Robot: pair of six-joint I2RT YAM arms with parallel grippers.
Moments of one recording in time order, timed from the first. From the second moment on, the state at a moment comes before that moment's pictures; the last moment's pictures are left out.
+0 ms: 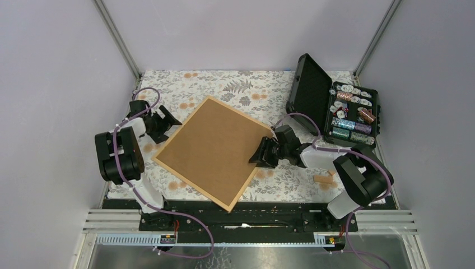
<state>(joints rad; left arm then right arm) 0.26 1.77 1.03 -0.31 0.43 -0.55 0.59 1.57 0.64 0.10 -0.44 0.95</state>
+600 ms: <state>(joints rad) 0.22 1.73 0.90 0.03 0.37 -0.56 0.72 1.63 0.77 -0.01 -0.31 0.93</state>
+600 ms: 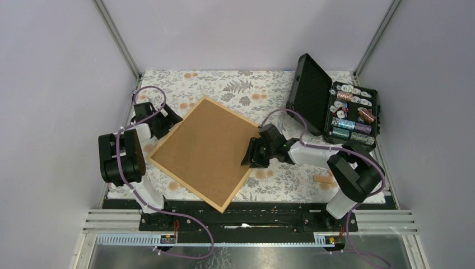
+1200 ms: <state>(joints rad) 0.21 1.74 0.90 0.05 0.36 -0.56 0.90 1.88 1.27 -0.64 0.01 0.70</state>
